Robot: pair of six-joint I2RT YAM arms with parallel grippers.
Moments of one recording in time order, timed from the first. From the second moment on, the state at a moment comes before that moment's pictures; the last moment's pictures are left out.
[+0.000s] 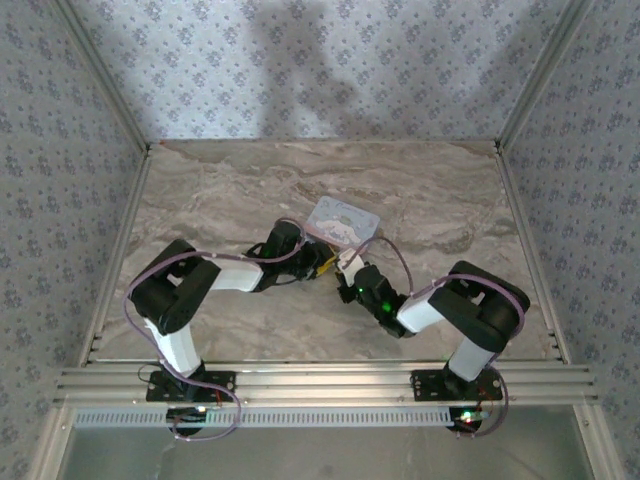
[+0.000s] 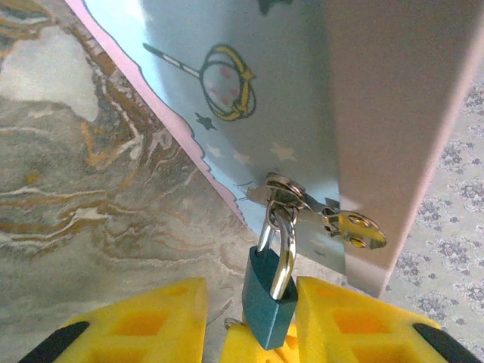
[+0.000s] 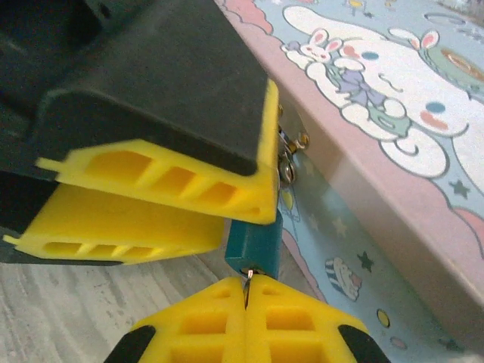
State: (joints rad) left arm -0.70 1.77 0.76 0.40 0.37 -1.38; right arm 0.86 1.67 0.37 0.87 0.28 0.03
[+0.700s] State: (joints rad) left arm -0.53 1.58 0.92 -0.03 0.30 -1.00; right arm 0.77 1.64 0.27 0.96 0.05 0.59
